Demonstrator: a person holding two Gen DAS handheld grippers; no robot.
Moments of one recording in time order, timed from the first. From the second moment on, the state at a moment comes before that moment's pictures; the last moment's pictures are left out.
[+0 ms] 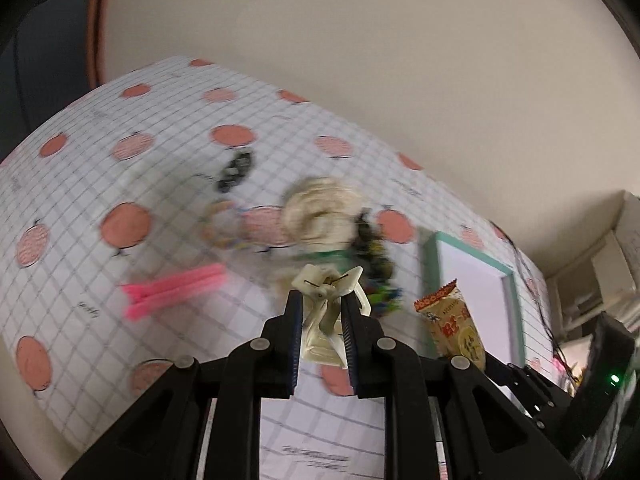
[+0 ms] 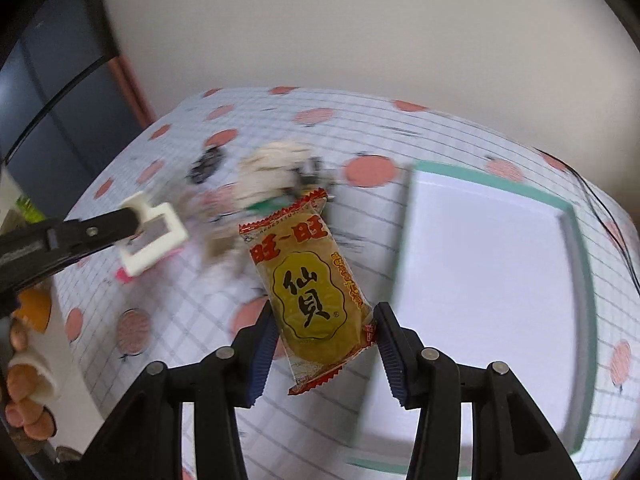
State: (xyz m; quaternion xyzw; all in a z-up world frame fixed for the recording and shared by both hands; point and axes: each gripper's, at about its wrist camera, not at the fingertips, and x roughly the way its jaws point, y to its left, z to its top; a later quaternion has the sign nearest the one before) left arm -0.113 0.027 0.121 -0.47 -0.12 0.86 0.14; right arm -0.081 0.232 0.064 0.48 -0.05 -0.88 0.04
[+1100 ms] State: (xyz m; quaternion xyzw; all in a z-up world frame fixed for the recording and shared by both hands) left arm -0.137 0.244 0.088 -0.47 -0.03 0.84 0.28; right arm -0.066 0.403 0.029 0.47 -0.15 -0.86 -0.14
